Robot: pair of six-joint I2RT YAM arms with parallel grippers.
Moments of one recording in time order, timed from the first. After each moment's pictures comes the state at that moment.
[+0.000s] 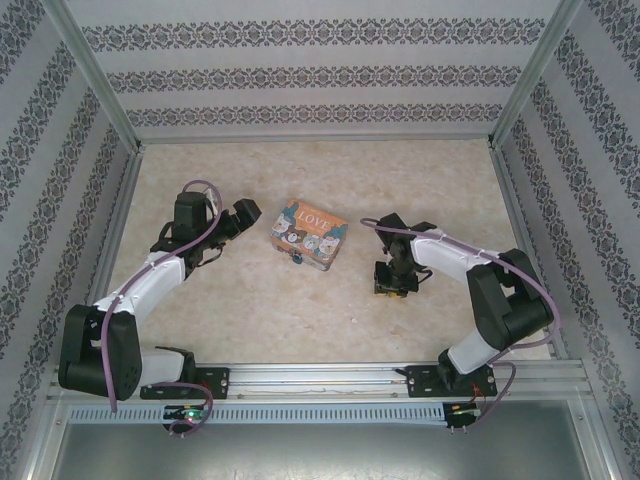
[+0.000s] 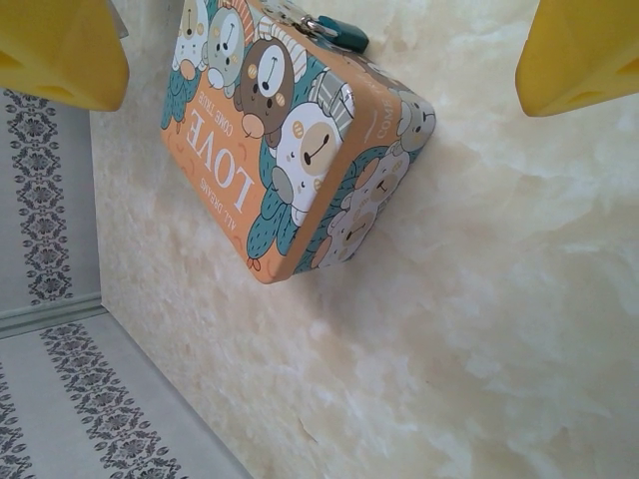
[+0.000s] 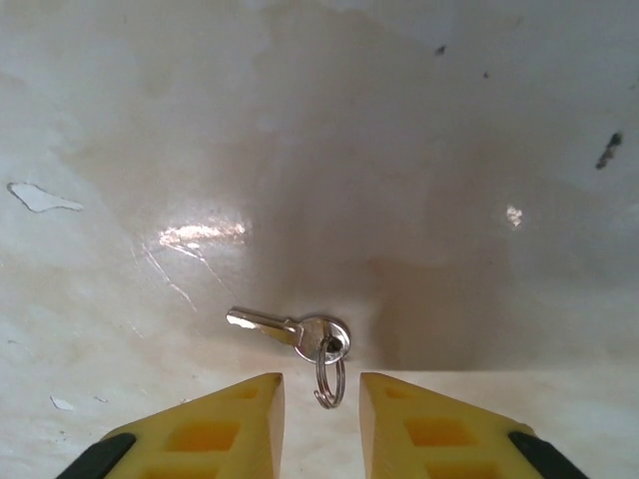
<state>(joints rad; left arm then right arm) -0.12 1.29 0.73 -0.05 0.37 -0.78 0.42 1.59 0.88 -0.85 -0.18 0.57</state>
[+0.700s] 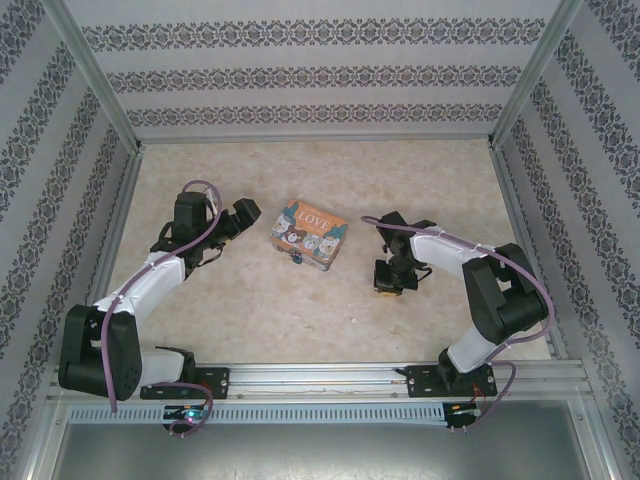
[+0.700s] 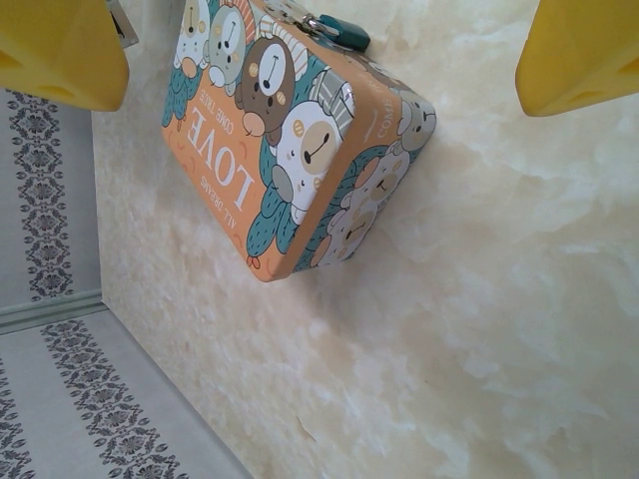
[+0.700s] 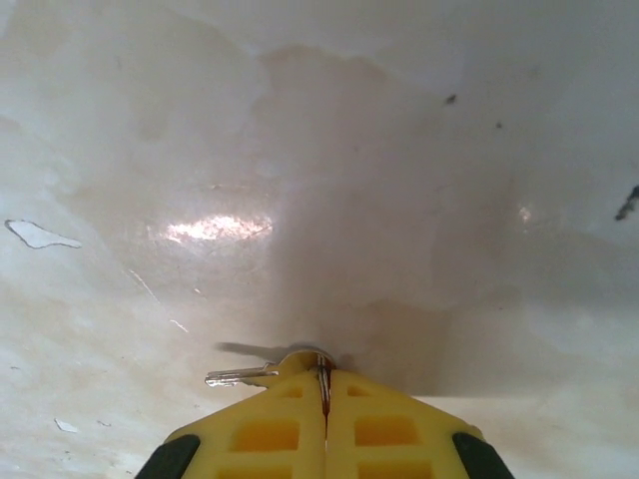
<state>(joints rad) -0.12 1.28 0.73 -0.05 0.37 -0.79 0.39 1.62 0.89 -0.83 -0.21 0.54</state>
